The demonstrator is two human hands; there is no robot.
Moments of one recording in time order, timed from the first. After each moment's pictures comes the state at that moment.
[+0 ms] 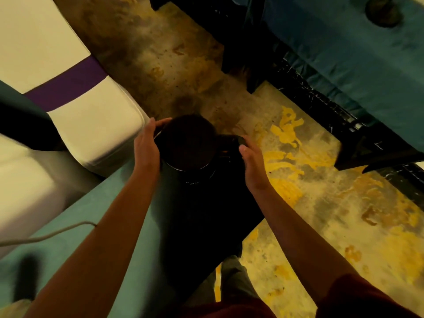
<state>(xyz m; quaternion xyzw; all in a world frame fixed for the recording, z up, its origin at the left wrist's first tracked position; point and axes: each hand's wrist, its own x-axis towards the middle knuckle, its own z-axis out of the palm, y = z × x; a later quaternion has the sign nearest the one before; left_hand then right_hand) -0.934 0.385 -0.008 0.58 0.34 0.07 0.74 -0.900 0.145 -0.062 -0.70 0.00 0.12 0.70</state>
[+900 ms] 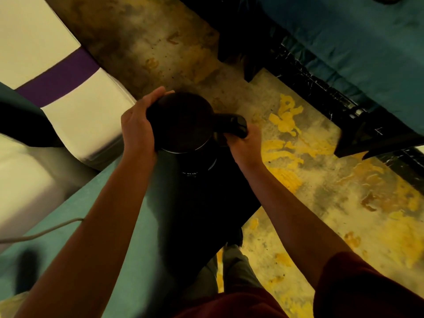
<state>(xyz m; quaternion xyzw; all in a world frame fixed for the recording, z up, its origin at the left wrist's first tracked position) -0.925 0.363 0.045 0.61 0.31 0.12 0.72 -0.896 0.162 -0.022 -0.74 0.01 0.03 0.67</state>
